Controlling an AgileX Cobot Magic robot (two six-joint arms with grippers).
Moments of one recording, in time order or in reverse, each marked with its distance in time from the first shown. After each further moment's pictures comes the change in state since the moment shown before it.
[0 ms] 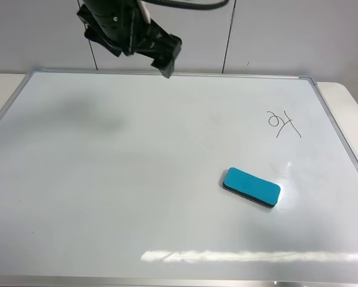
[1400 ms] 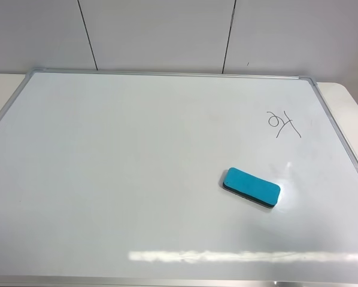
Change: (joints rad) left arm 0.625 -1.318 0.424 -0.011 0.342 0.106; right arm 0.000 0.000 0.000 0.000 0.000 0.000
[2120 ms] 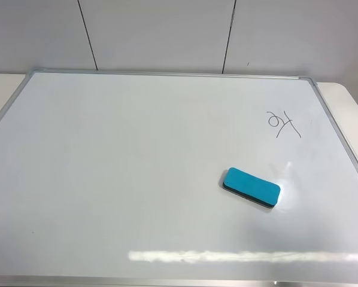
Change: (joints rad) left arm 0.000 -0.451 0.605 -0.120 -0.137 0.013; right arm 0.000 0.000 0.000 0.000 0.000 0.000
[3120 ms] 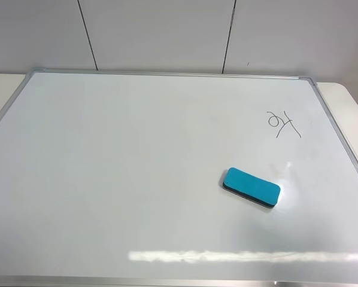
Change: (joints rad) left arm 0.000 -0.001 0.006 -0.036 -0.007 0.068; right arm 0.000 0.000 0.000 0.000 0.000 0.000
